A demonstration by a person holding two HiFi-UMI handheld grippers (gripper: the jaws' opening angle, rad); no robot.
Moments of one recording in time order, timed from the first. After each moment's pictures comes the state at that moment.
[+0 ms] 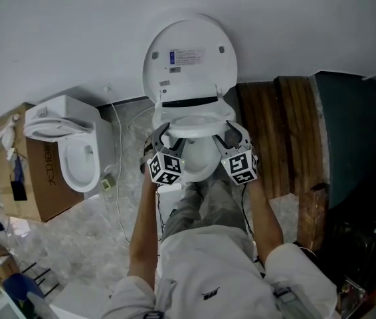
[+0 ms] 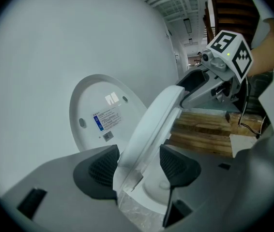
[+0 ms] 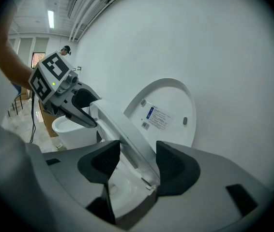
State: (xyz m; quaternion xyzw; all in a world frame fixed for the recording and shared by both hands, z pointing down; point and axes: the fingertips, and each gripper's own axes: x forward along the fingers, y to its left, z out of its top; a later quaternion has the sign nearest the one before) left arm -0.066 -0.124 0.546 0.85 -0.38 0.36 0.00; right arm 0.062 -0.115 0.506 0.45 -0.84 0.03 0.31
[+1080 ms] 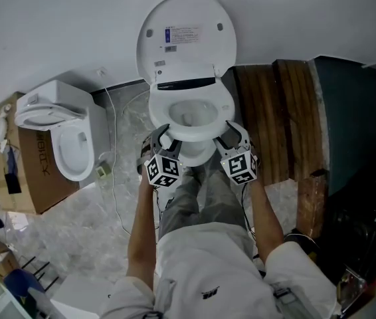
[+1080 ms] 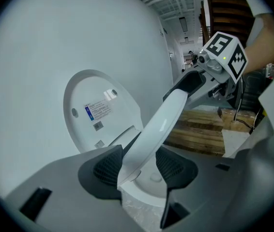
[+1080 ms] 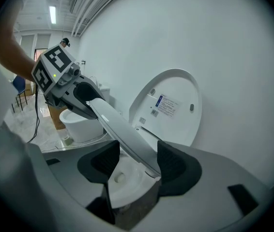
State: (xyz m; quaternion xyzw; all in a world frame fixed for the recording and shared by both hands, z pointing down) left arm -0.070 -0.053 0.585 0.85 -0.36 0.38 0.01; right arm 0.063 -0.045 0.556 0.43 -0.83 0.04 0.34
